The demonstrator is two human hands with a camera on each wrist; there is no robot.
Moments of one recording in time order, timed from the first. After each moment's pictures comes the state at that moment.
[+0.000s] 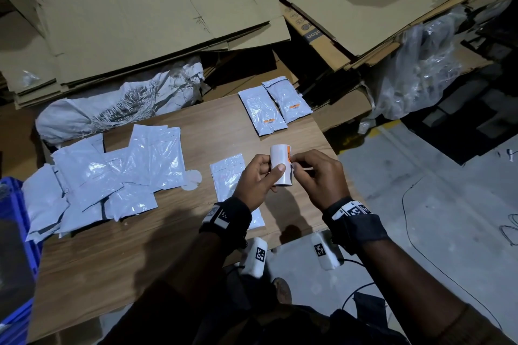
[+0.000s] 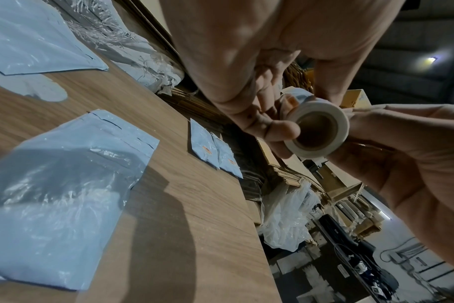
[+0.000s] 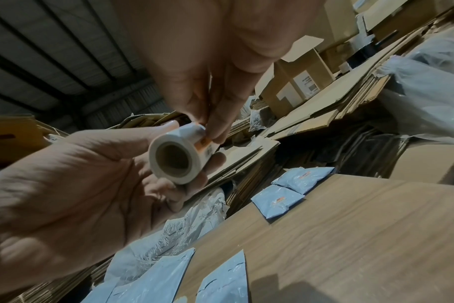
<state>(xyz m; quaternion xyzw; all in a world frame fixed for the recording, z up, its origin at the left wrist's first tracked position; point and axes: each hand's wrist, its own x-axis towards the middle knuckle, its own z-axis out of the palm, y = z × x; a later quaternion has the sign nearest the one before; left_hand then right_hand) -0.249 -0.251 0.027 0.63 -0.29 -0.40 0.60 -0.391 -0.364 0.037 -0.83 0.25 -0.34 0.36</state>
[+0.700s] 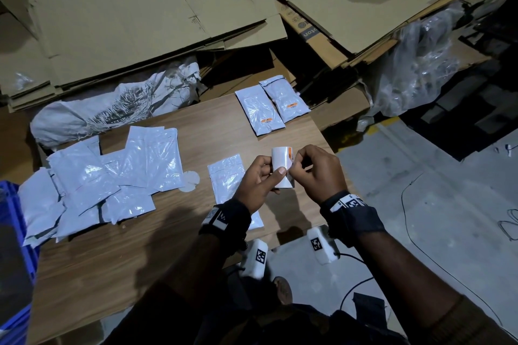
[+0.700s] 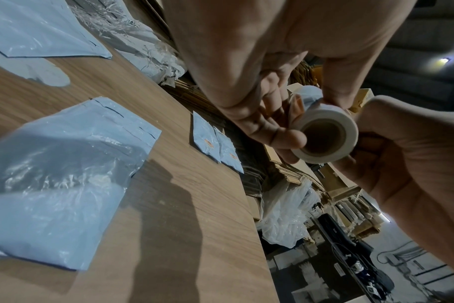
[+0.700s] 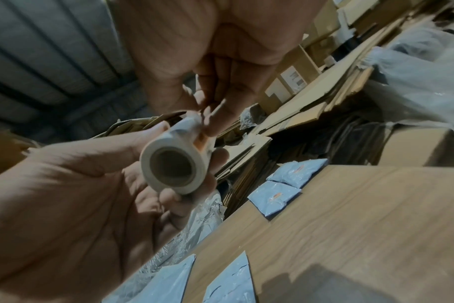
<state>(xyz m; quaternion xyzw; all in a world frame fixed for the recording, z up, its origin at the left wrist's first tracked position) -0.252 -0.254 0.027 0.62 -0.31 -0.43 0.58 -0.384 -0.371 0.040 -0.82 0.31 -0.32 0.36</state>
